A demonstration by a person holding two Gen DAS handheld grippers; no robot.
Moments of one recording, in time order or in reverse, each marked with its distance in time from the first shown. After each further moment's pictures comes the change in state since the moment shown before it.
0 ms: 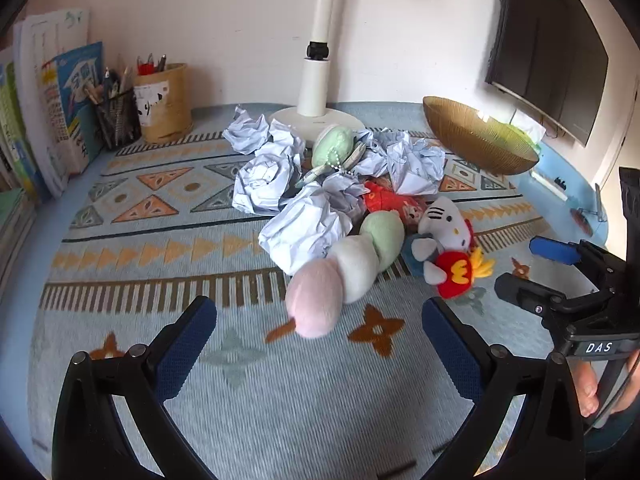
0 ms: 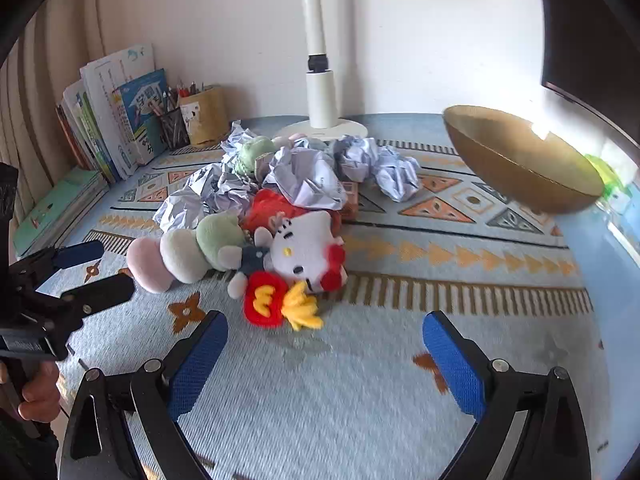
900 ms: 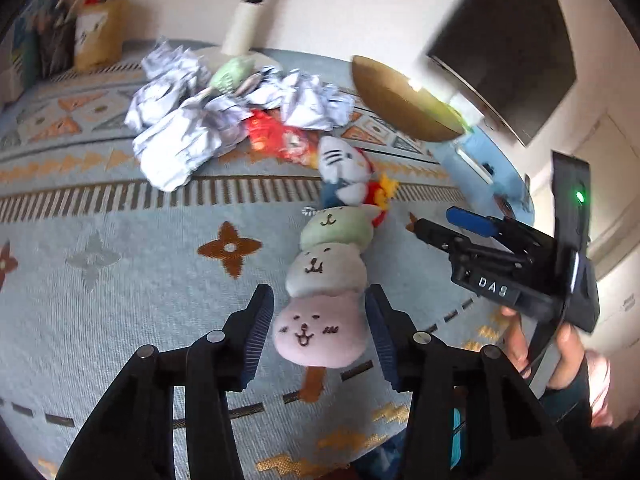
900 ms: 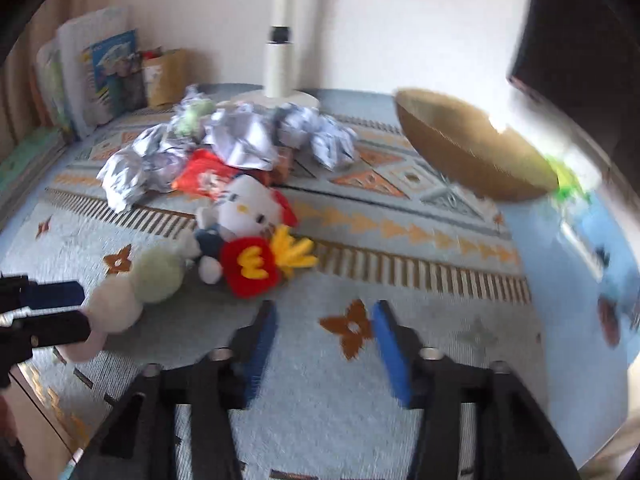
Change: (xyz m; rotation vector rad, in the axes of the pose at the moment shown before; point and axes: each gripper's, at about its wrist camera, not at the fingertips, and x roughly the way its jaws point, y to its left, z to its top) left arm -0.027 -0.059 -0.034 -0.093 0.150 -0.318; right arm -0.021 -0.048 -0.015 0.036 0.091 -0.124
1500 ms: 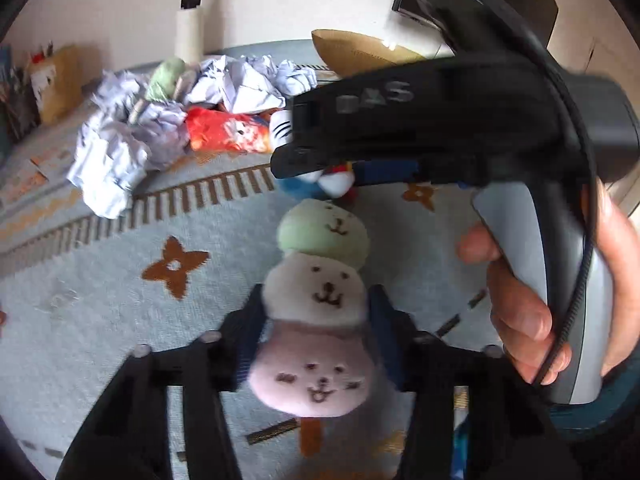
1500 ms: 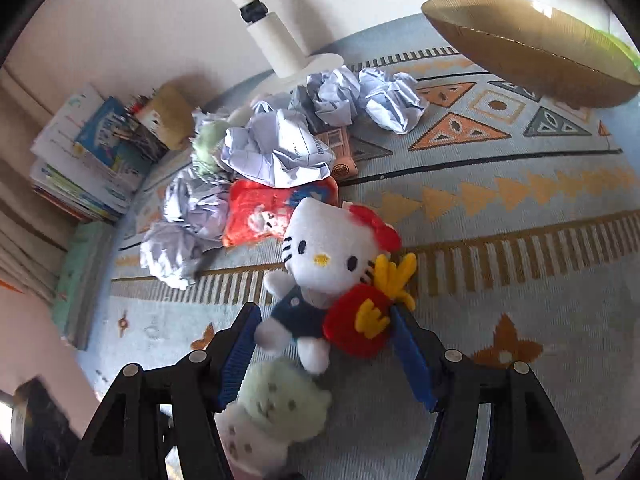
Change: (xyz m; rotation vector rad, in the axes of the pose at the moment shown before) left arm 0.041 -0.034 -0.002 0.202 0.035 0.149; right arm 0.065 0.034 0.051 0.258 0.156 0.245
